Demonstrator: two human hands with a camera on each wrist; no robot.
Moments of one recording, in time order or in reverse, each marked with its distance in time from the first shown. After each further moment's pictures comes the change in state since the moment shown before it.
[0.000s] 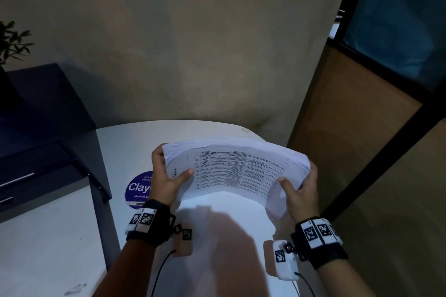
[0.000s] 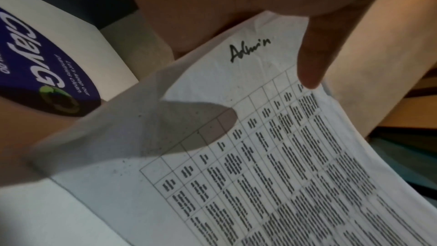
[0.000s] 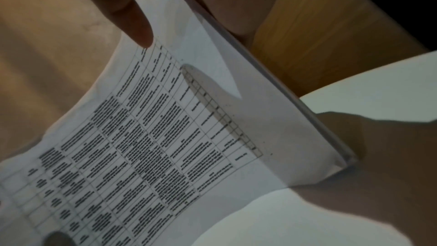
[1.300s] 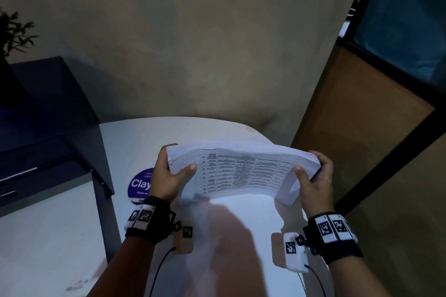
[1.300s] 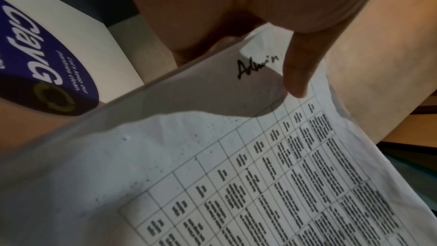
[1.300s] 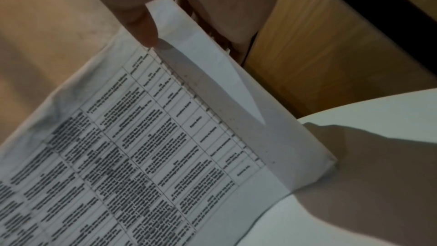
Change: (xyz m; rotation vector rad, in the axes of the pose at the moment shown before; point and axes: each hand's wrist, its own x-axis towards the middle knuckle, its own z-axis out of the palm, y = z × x) left_hand 0.001 0.009 0.001 0.177 0.012 0.005; right_hand 0.021 -0.005 -0.008 -0.056 0.030 -0.033
